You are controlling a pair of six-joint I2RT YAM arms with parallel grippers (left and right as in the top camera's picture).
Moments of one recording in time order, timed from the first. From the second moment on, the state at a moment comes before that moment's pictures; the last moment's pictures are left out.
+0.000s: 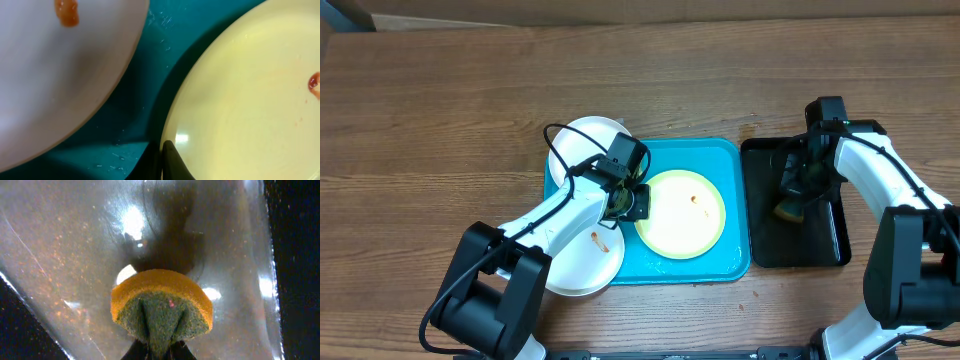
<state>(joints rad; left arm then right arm) -0.48 1.77 1.01 -0.54 0.12 -0.43 0.00 1.81 1.18 -0.92 -0.02 0.33</state>
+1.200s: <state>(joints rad) -0.42 1.77 1.01 -0.58 0.15 -0.48 0.11 1.79 1.39 -1.16 0.10 0.34</state>
